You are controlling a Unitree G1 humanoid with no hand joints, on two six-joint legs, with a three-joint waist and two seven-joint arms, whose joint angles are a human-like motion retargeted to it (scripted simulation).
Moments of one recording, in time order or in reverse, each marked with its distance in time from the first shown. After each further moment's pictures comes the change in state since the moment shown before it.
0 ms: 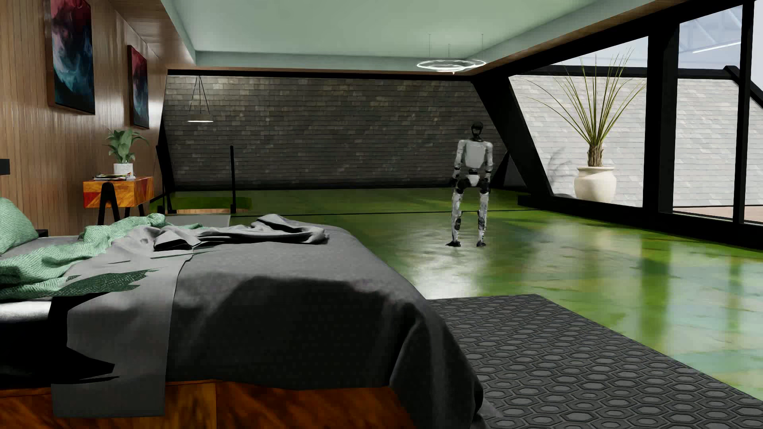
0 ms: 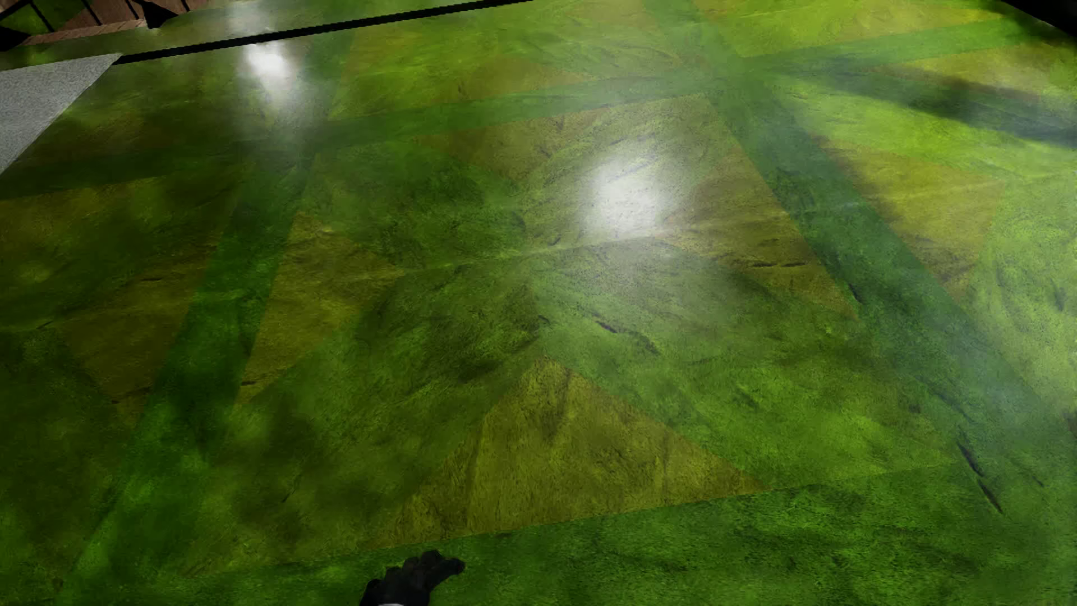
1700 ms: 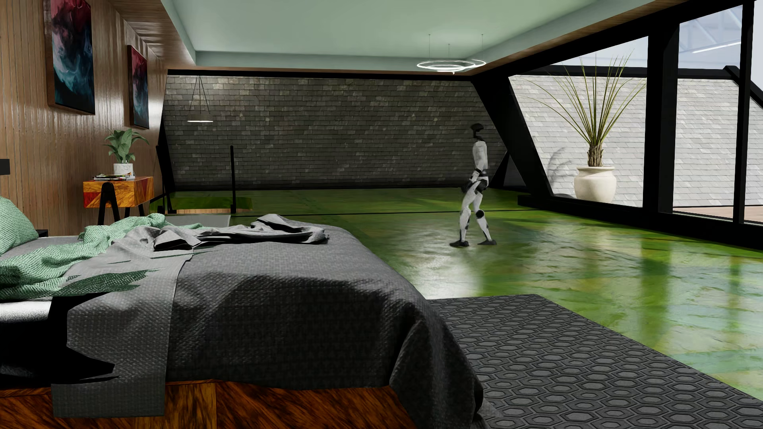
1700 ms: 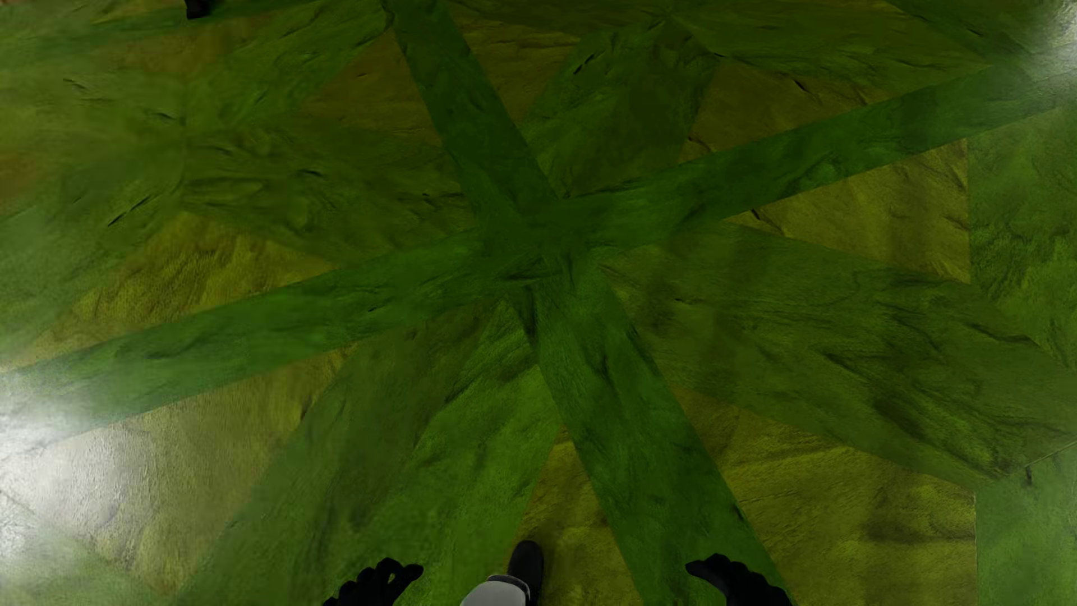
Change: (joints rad) body -0.399 -0.044 0.007 -0.299 0.181 -0.019 -0.580 0.472 0.126 0.115 0.190 0.114 -0.111 0.136 -0.152 0.014 -0.045 0.001 -0.042 0.117 0.112 -0.095 0.008 -0.012 -0.023 0.013 -0.056 0.140 -0.067
